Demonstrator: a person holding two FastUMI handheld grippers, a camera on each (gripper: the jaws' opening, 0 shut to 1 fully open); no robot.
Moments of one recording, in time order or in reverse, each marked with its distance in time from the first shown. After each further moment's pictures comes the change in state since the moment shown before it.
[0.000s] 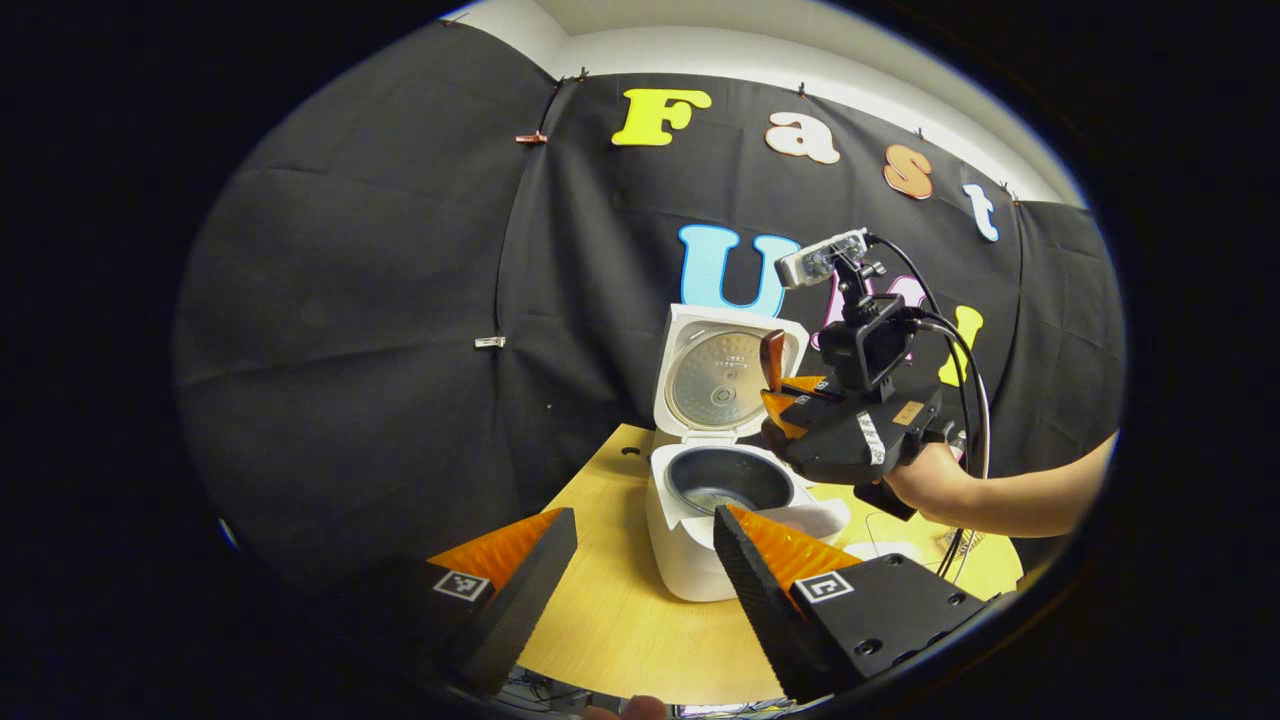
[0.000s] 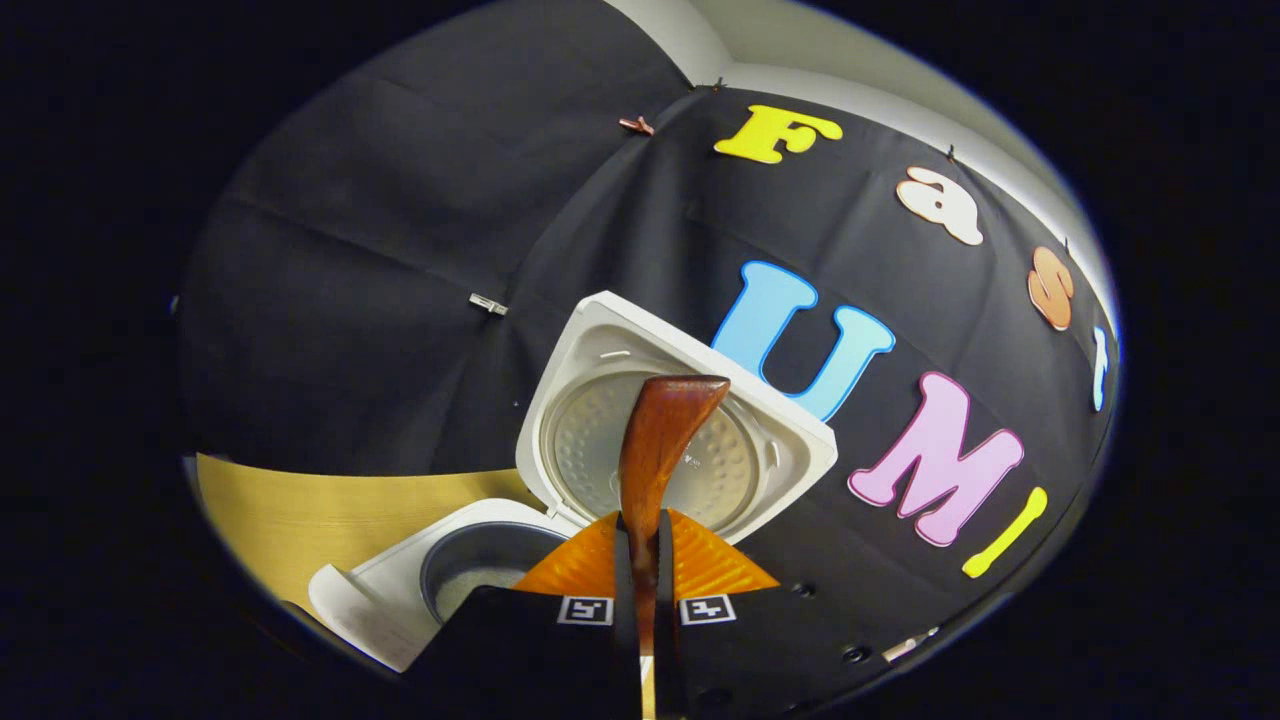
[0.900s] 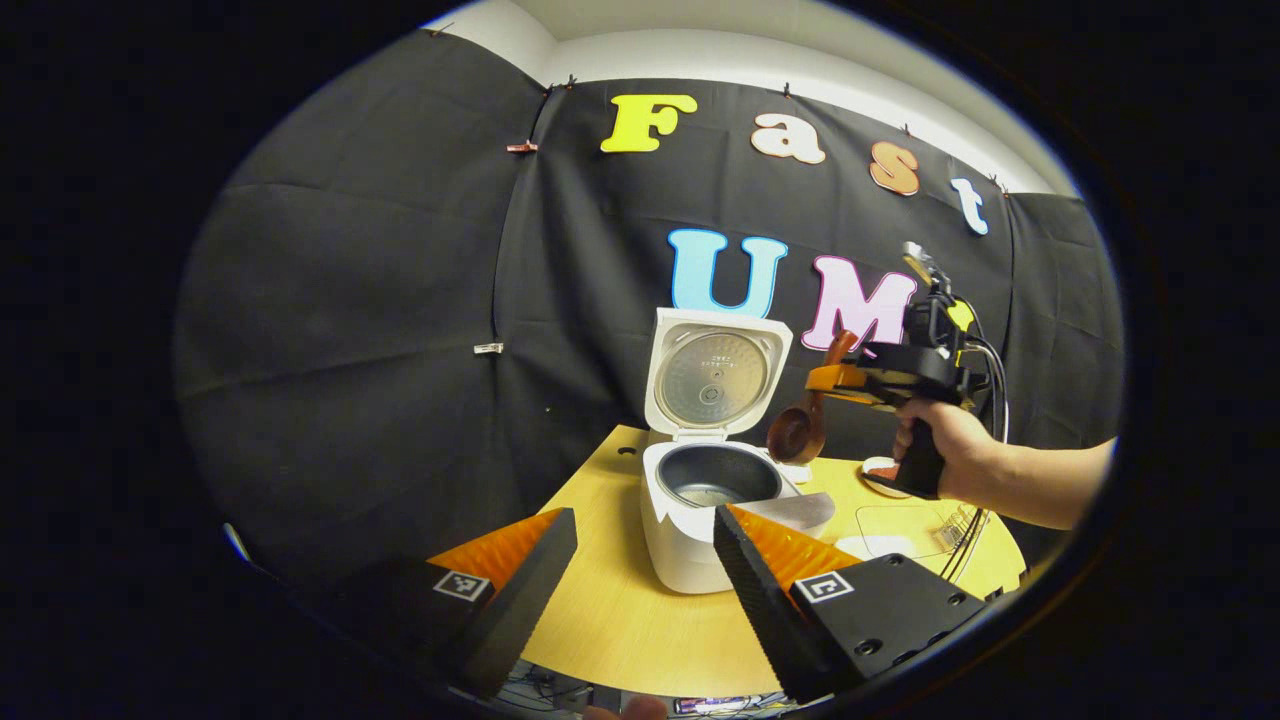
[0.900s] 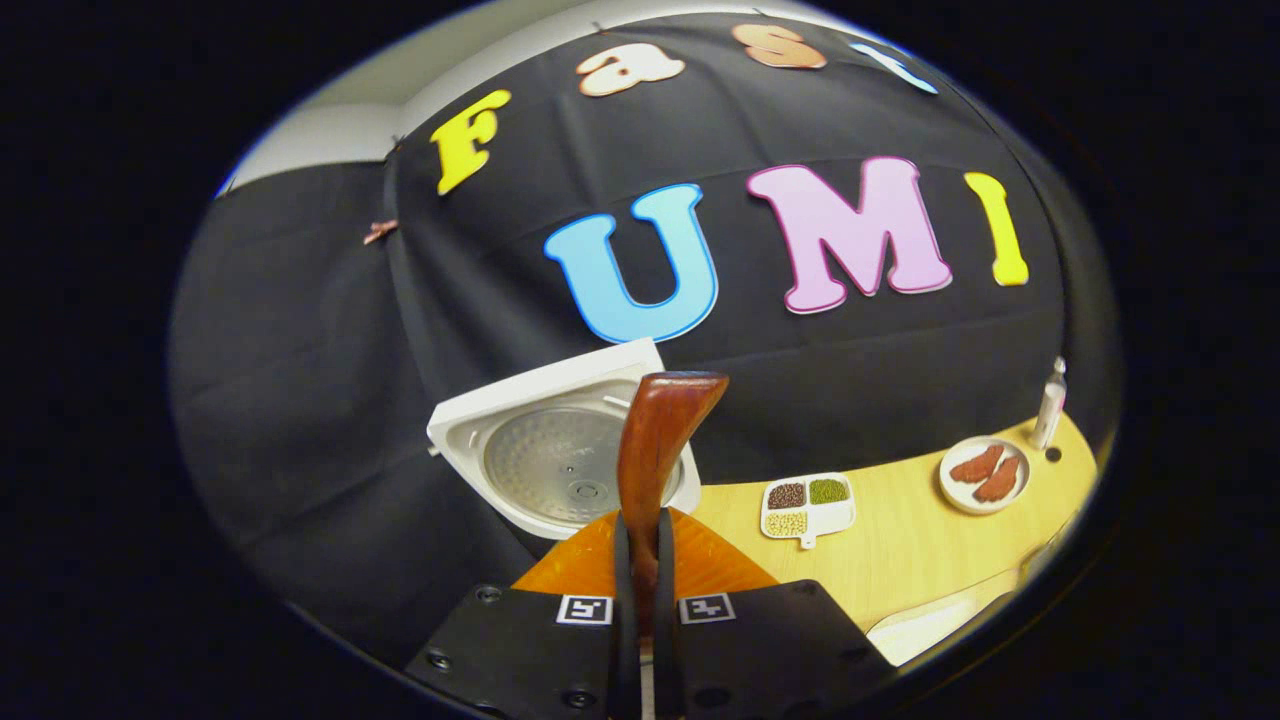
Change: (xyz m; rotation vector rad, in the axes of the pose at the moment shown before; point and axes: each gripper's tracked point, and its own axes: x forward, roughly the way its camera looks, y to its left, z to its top) left arm -0.023 -0.018 0.000 0.025 -0.009 -0.001; right arm -0.056 -0.099 -0.031 0.980 0.085 -0.122
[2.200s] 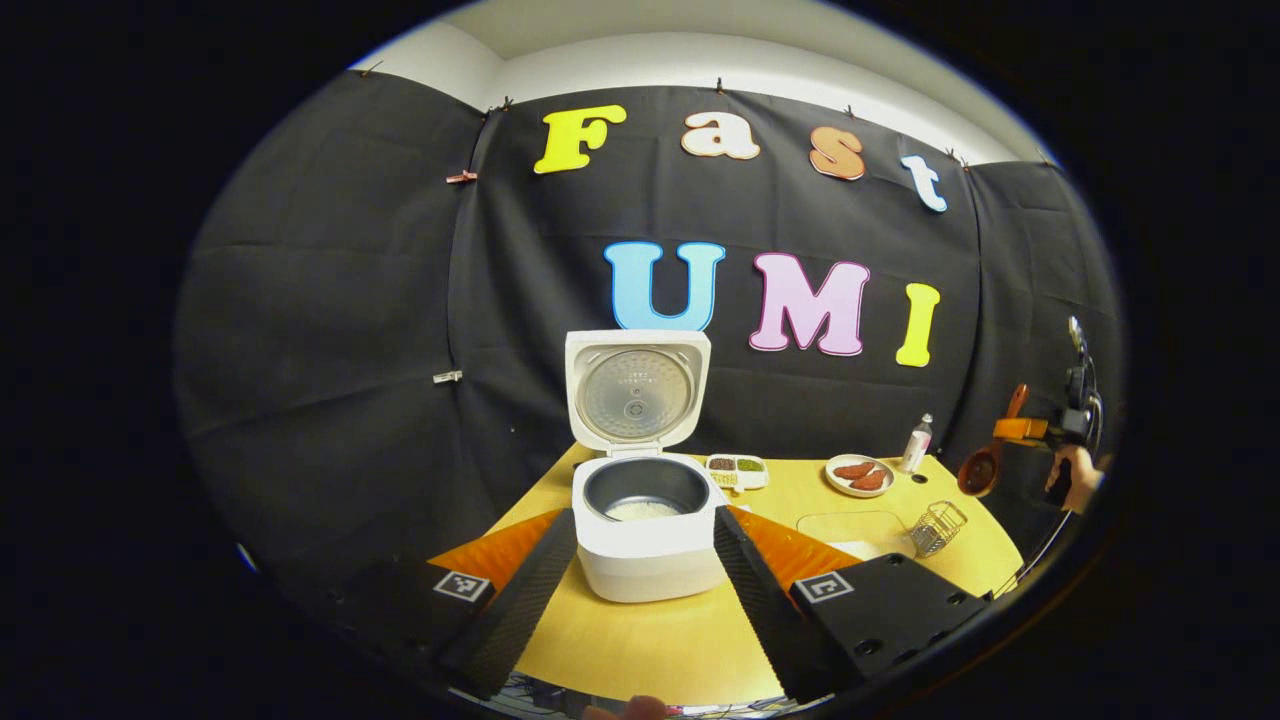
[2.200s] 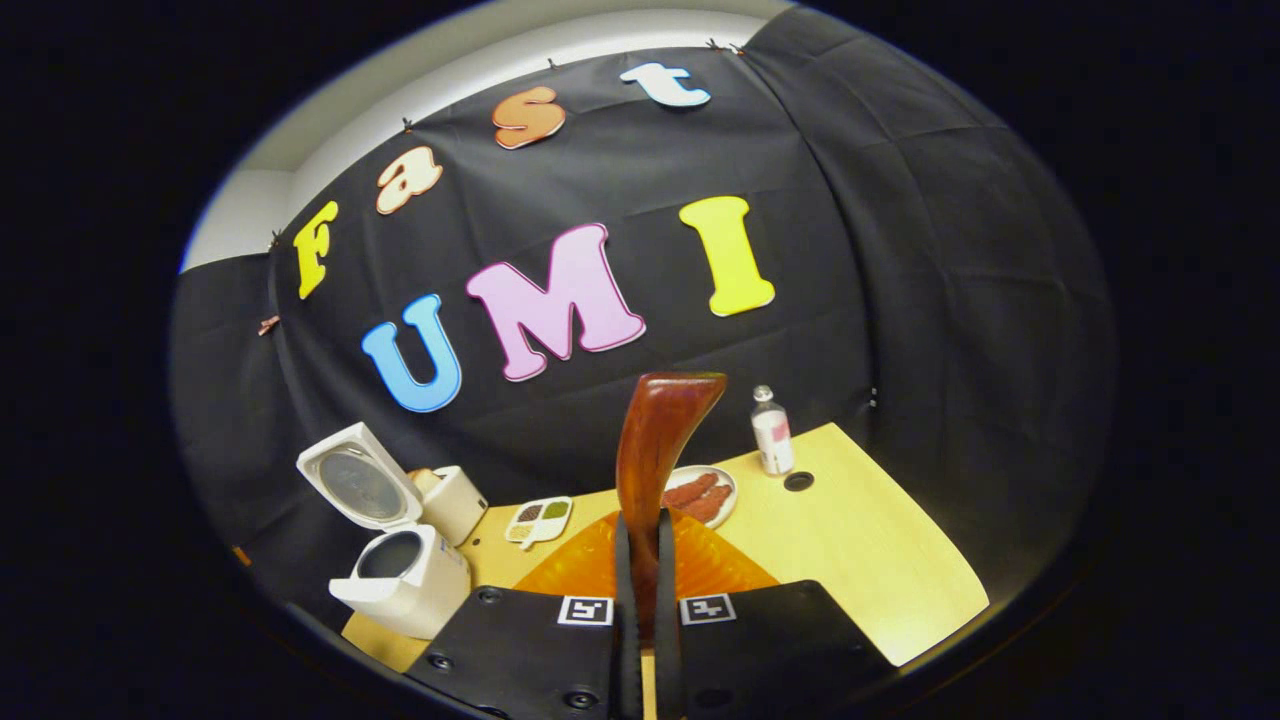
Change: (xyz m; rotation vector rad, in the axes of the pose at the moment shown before) left arm -0.007 -0.124 0.018 0.077 -0.017 -0.027; right arm -0.239 -0.421 0.067 0.044 -0.094 -0.315
